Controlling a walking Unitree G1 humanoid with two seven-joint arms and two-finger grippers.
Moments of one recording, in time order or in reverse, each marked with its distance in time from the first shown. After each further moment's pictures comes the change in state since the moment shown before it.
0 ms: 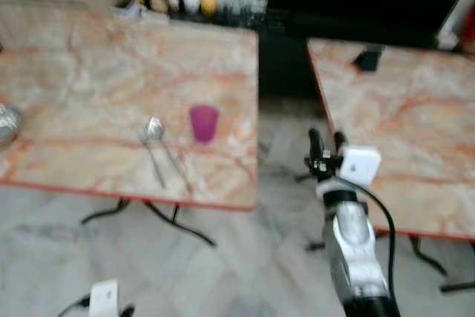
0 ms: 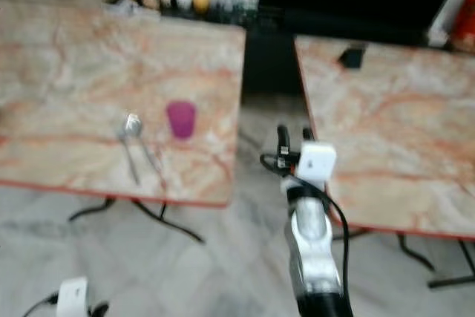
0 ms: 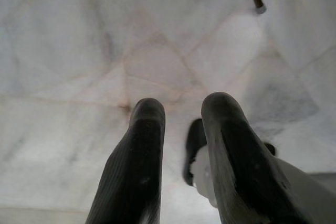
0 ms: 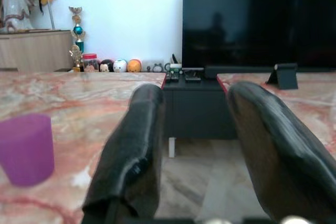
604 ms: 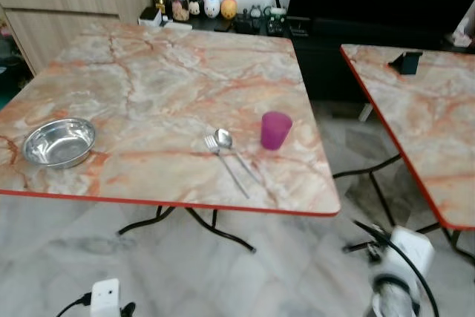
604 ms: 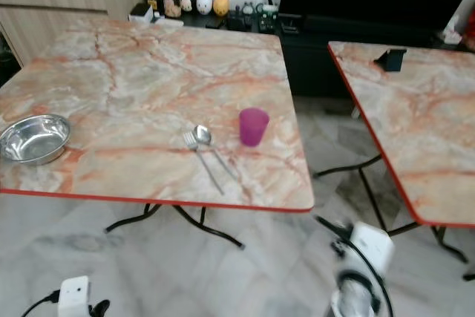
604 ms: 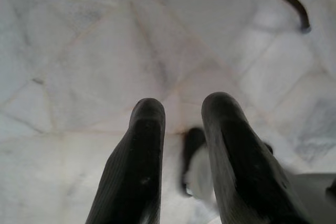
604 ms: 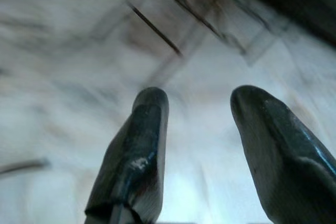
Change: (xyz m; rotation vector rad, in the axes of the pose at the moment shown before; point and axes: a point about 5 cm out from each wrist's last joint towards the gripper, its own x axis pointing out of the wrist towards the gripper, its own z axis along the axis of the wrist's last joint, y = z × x) left arm 0.000 -0.010 -0.004 -0.005 0.009 -0.019; right arm -0.149 -0.100 -0.105 -0.098 0.772 -0.736
